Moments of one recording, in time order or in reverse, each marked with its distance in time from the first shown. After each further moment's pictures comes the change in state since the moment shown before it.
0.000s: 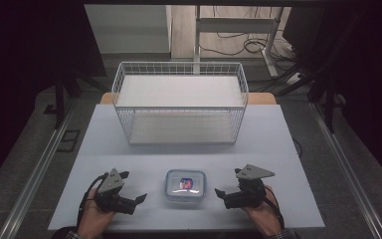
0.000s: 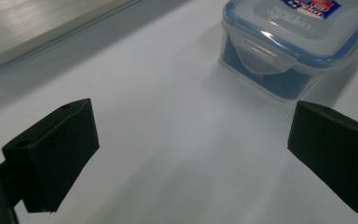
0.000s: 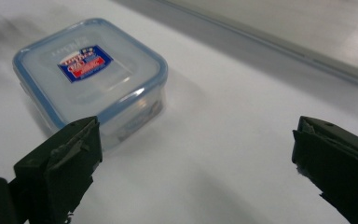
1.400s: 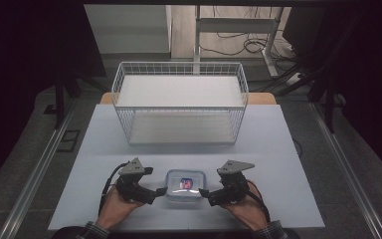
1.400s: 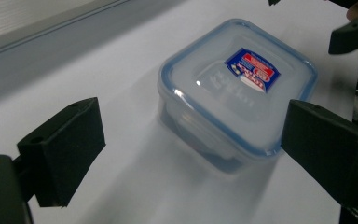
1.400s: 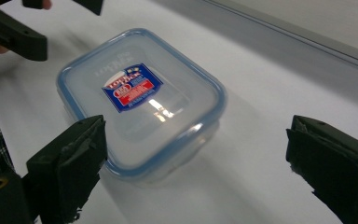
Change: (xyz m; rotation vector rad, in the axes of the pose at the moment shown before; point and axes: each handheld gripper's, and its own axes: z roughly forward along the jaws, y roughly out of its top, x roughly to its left) left arm -0.011 0.046 0.040 -0.001 -0.218 -0.080; right arm 0.025 0.028 0.029 0.068 0.110 0.006
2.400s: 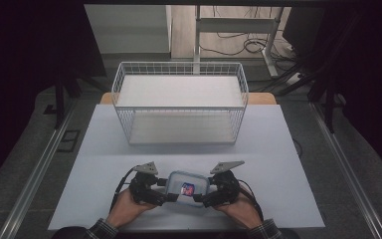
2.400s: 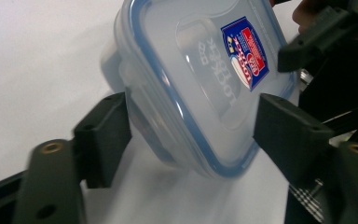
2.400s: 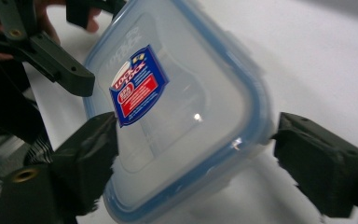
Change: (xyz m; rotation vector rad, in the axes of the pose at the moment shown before) left arm -0.005 0.000 0.030 0.124 -0.225 -0.070; right arm 0.000 -0.005 0.022 0.109 0.156 0.099
